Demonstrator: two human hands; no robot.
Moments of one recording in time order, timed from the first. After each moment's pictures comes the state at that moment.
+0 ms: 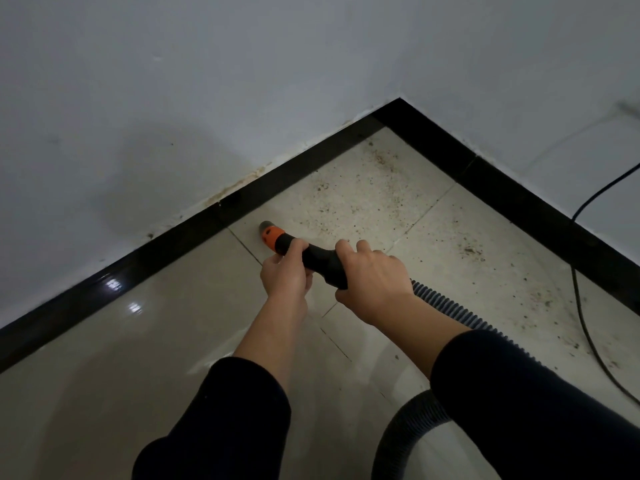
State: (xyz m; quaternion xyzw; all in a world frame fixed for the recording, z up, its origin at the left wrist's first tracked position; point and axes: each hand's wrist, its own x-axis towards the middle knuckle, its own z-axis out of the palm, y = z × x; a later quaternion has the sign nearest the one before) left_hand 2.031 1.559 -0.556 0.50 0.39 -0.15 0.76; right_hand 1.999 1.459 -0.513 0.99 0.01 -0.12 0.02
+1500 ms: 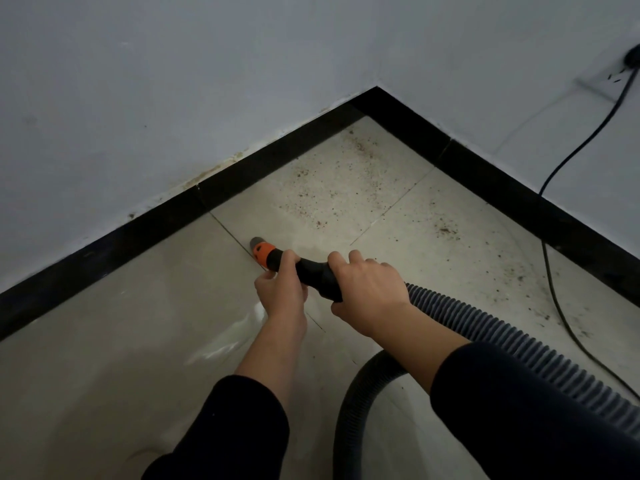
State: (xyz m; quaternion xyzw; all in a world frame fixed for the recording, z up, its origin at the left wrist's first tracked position) left_hand 1.960 1.520 -0.568 0.50 0.41 -0.11 0.76; right_hand 1.927 1.426 -0.507 0.99 0.04 -0.12 0.03
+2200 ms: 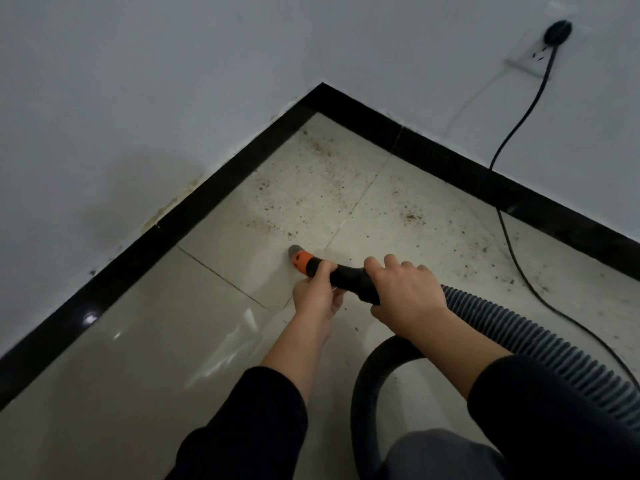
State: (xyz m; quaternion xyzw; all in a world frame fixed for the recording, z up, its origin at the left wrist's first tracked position) left_hand 1.968 1.466 -0.544 0.52 0.33 -0.32 0.72; right_hand 1.914 1.364 -0.486 0.98 -0.09 -0.14 0.06
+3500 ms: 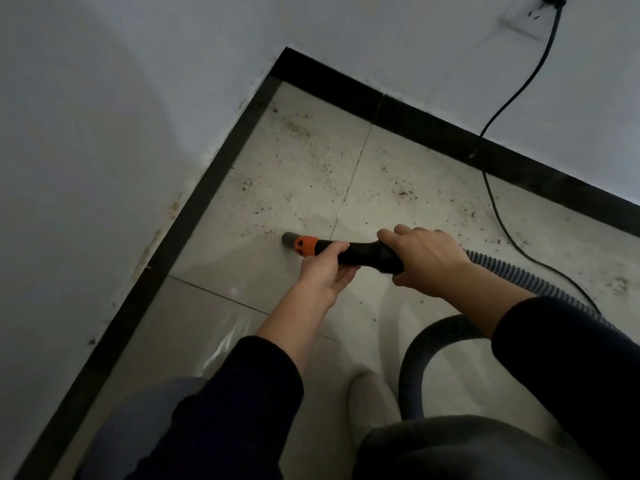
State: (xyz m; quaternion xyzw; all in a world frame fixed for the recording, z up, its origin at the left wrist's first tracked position) left_hand 2.071 1.475 -0.532 0.48 0.28 -0.51 0.65; right_hand 1.994 1.350 -0.467 0.96 -0.13 -0.25 0.04
